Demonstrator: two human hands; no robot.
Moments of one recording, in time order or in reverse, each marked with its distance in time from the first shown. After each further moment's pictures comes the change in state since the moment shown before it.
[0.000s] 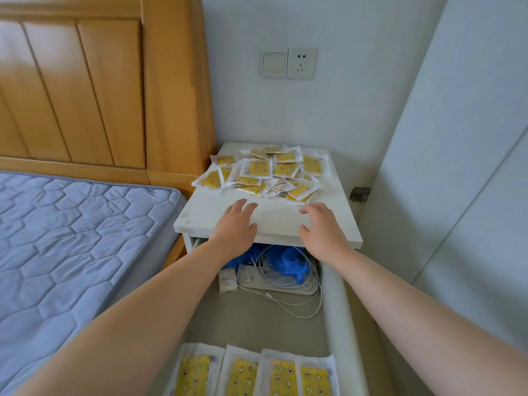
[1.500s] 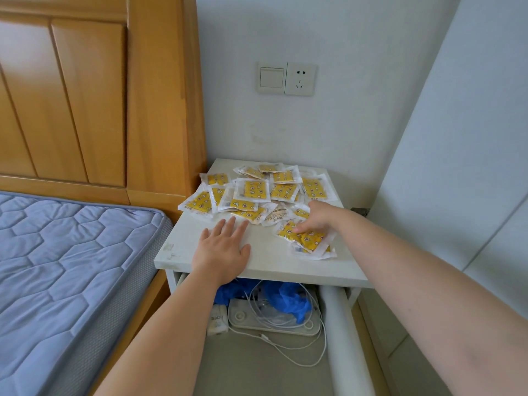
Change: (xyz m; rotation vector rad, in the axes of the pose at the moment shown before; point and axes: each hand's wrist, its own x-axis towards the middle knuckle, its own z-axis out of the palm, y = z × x) left_hand 0.052 -0.037 0.014 0.266 -0.045 0.002; right_hand 0.146 0.016 -0.013 -0.171 -0.399 0.368
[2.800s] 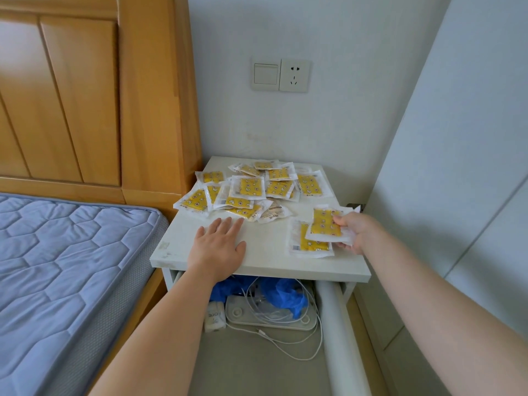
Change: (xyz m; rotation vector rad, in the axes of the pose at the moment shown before) left_hand 0.000 0.000 0.002 -0.005 0.030 0.003; right_hand -0.036 0.059 0.001 1.249 0.110 0.356
